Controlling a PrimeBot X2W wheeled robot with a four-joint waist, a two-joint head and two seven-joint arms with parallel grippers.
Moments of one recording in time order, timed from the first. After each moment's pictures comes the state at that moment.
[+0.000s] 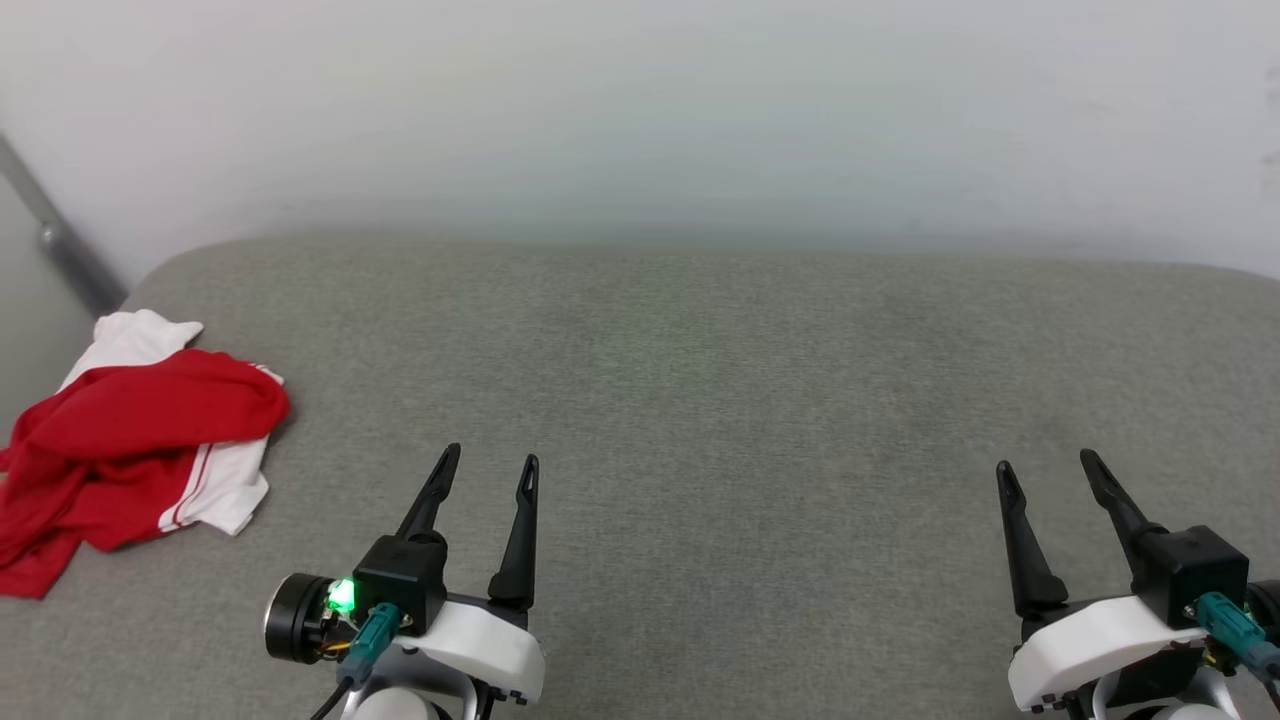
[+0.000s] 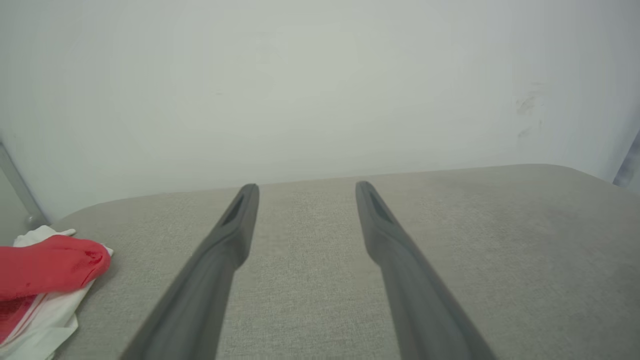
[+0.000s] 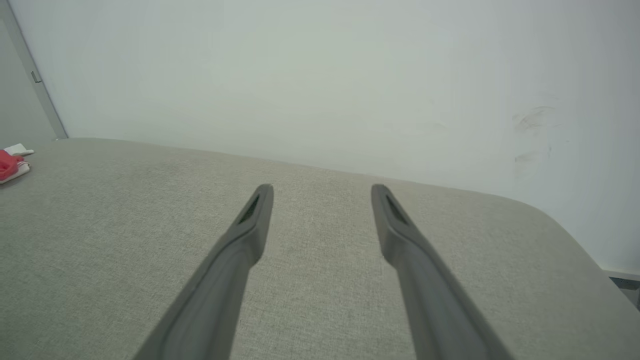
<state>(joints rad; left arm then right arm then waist) -0.11 0.07 -0.21 0.21 -0.11 -0.01 -0.26 0.00 -0.05 -0.05 0.03 -0.01 0.13 -0.08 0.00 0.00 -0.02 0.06</state>
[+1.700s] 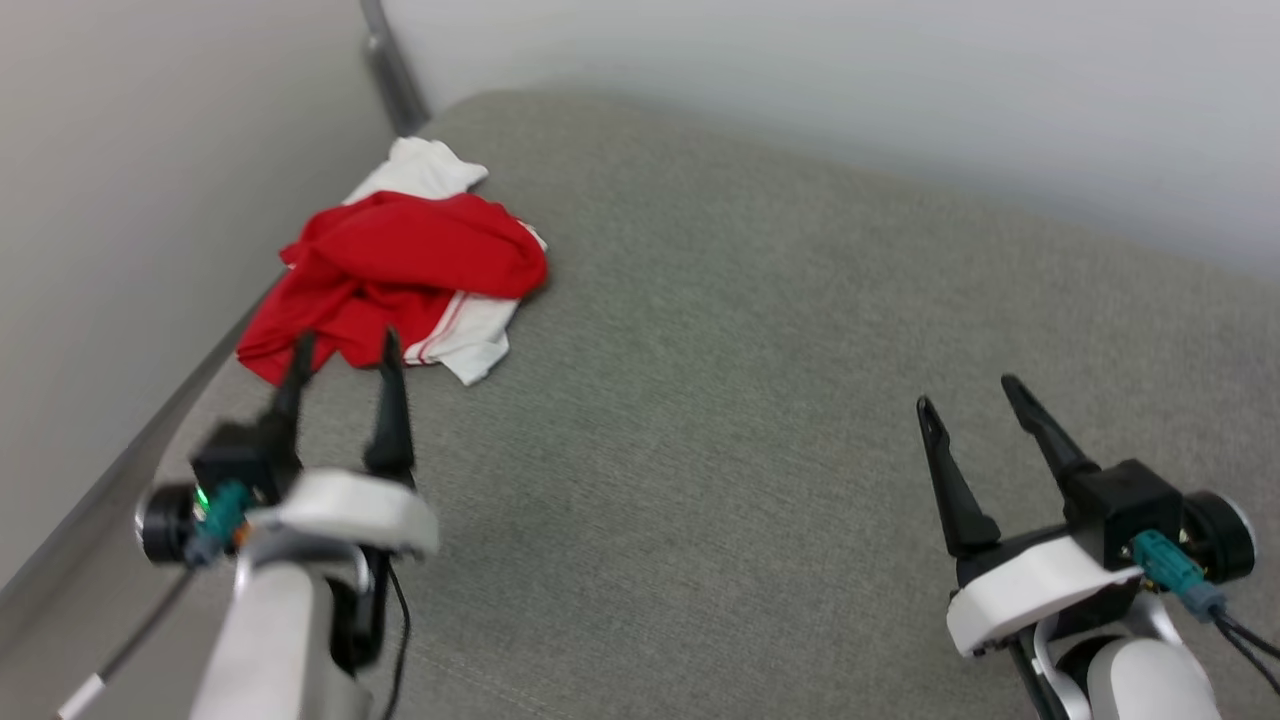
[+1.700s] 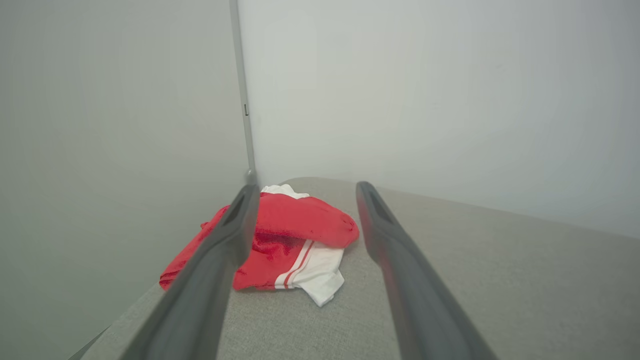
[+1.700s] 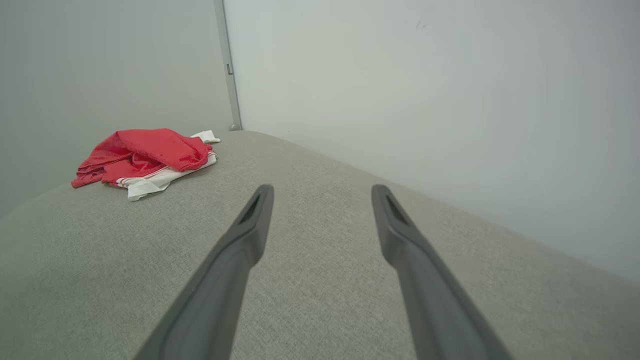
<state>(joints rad) -0.28 0.08 0.00 0.28 -0.16 -0.04 -0.26 -0.09 -0.05 0.07 0.00 -0.01 0.13 -0.05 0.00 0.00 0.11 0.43</state>
